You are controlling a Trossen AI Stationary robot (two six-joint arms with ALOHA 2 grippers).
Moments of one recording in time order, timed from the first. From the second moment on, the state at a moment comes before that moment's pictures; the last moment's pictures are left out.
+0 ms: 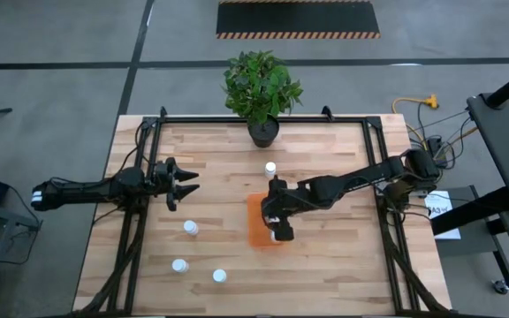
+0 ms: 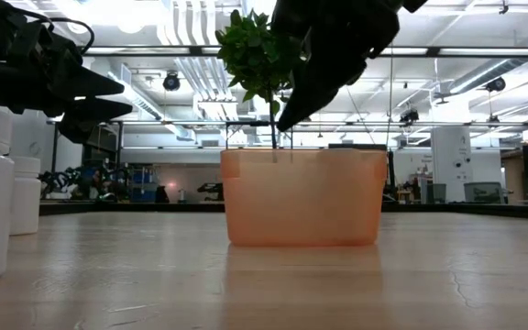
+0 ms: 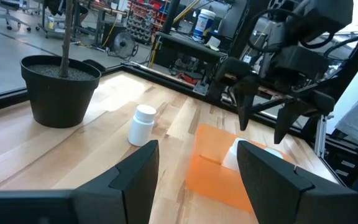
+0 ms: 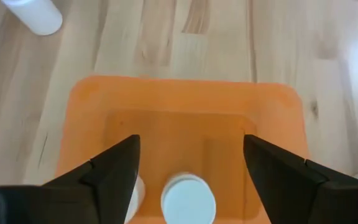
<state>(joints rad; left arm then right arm) 0.07 0.17 0.01 0.07 -0.11 -0.33 0.17 1.74 1.24 -0.42 0.06 0.09</state>
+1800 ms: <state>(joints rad) 0.07 0.17 0.01 0.07 -0.11 -0.33 -0.10 1.51 1.24 -0.58 0.06 0.04</state>
